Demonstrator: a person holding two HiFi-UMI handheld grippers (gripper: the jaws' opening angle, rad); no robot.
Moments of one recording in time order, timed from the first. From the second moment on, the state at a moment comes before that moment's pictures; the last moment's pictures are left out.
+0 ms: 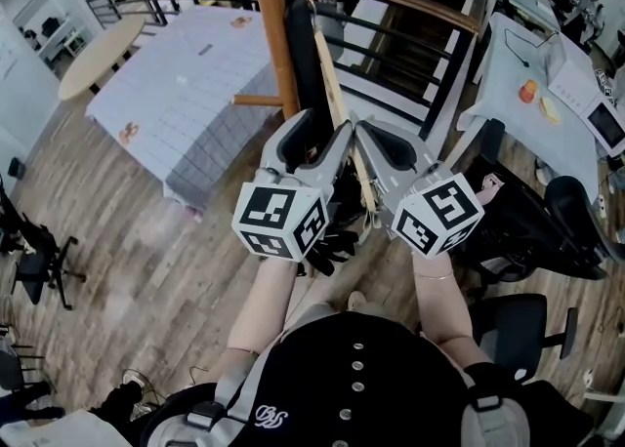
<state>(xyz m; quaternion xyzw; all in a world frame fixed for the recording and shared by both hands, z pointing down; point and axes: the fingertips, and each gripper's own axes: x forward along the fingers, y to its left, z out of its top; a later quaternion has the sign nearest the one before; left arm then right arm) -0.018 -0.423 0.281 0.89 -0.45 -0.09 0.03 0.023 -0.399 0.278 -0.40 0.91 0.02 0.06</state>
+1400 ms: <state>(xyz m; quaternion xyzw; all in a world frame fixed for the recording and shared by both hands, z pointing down) -0.012 -0.375 0.291 0.92 -0.37 -0.11 0.00 0.032 -0.363 0.279 -0.41 0.91 0.04 0.05</state>
